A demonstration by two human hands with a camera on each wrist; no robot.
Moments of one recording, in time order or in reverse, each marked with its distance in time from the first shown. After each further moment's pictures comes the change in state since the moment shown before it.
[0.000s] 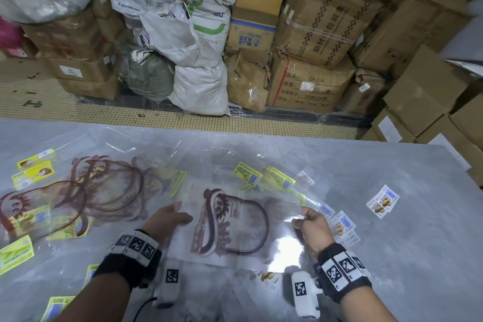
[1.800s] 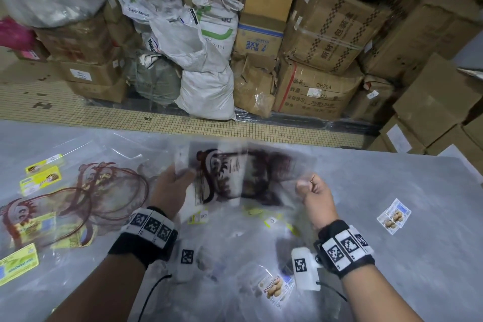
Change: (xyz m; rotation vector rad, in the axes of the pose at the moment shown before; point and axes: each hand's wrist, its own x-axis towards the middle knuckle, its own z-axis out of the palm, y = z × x) left_hand 0.003 0.077 0.006 -0.111 0.293 0.474; right_hand 0.016 -0.082 0.033 -0.008 -0.003 -0.481
